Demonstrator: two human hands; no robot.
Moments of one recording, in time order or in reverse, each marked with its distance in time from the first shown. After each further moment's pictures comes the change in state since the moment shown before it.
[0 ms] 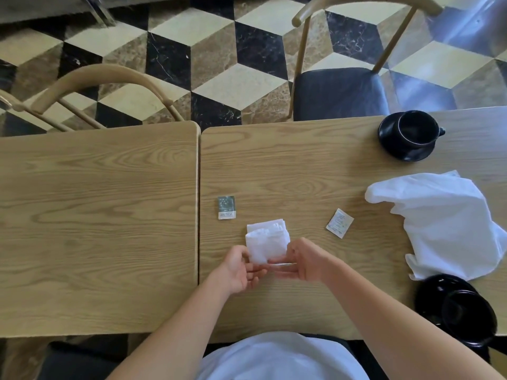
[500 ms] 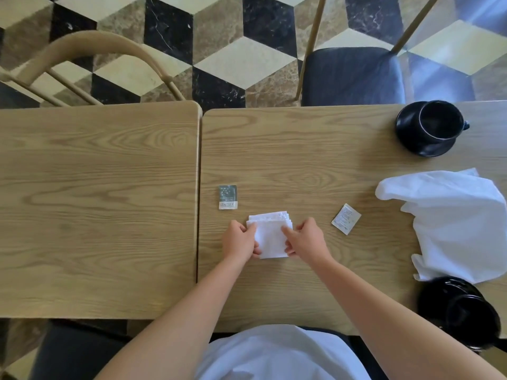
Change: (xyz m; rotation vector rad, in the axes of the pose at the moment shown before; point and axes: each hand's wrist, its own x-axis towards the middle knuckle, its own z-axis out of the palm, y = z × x) left_hand 0.017 0.020 0.018 0.311 0.501 0.502; right_hand 0.015 -0.011 0.016 -0.534 0.595 -0.433
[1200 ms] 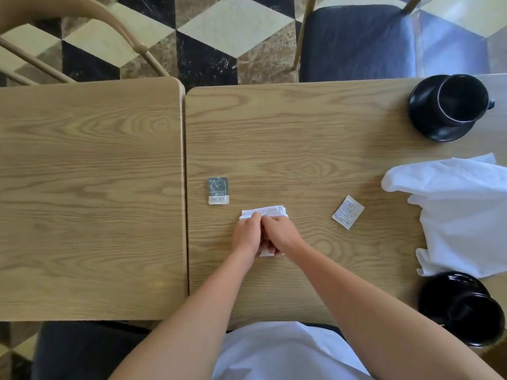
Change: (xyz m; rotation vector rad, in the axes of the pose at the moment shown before) left_hand 0.019 0.005 0.036 -0.059 -0.135 -0.142; right_hand 0.017 -0.023 0.037 -0.039 -0.316 0.084
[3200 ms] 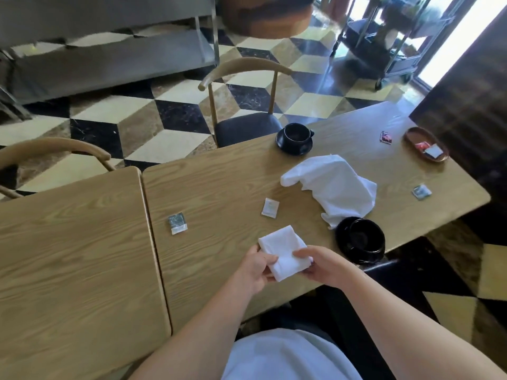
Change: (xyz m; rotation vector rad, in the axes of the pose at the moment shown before) left_hand -0.166 -0.072 0.040 -0.112 -0.623 0.081; right_hand -0.186 0.182 -0.074 0.857 0.106 -0.095
